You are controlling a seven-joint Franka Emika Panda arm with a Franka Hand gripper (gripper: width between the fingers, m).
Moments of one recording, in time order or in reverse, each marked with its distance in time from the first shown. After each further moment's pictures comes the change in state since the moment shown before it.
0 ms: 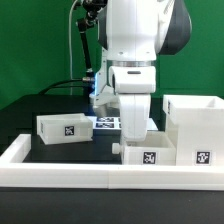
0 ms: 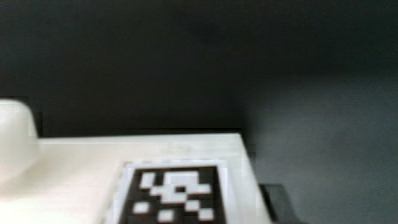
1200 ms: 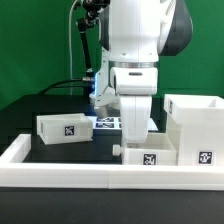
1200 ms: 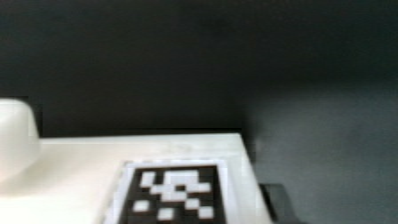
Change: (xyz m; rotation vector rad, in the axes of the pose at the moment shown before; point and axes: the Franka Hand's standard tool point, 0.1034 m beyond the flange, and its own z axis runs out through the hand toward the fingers) arm 0.000 0.007 -0.001 0.001 -0.015 0.018
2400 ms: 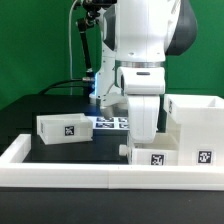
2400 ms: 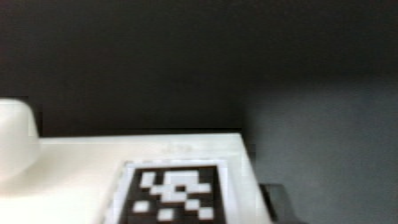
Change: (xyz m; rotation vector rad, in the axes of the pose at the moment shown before) arm 0.010 0.000 0.001 0.002 0.001 -0.010
